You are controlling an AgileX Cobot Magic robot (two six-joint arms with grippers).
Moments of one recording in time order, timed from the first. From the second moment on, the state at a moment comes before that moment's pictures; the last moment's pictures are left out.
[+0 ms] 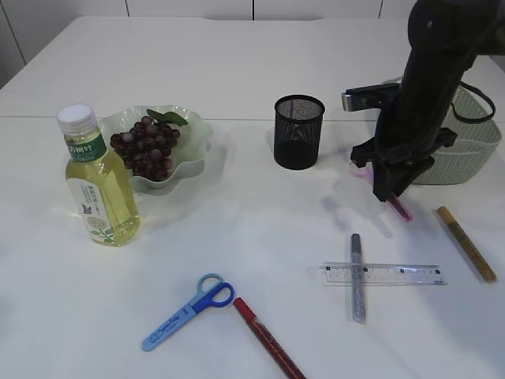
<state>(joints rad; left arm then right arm) -0.41 0.94 -1.02 0.03 1.25 -0.10 0.17 2.12 -1.70 0.08 1.22 -0.24</state>
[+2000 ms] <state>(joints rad) -0.41 0.94 -1.02 0.00 0.90 -0.10 0.26 2.06 -1.50 0.45 -0.10 -0.52</state>
